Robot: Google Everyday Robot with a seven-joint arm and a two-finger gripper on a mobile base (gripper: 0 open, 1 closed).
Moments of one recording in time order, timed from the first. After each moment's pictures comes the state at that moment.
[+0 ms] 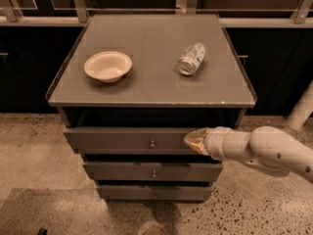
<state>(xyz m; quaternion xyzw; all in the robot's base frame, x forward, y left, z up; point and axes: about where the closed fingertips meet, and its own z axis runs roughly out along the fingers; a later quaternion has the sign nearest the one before) 0.559 -0.142 0.661 -0.44 0.76 0.12 0.47</state>
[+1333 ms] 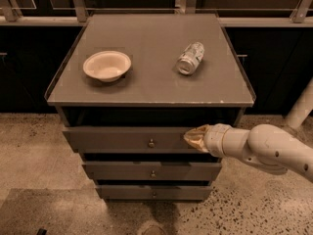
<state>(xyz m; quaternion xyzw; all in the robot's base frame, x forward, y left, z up) 0.570 -0.140 0.667 -0.44 0.75 0.11 0.47</state>
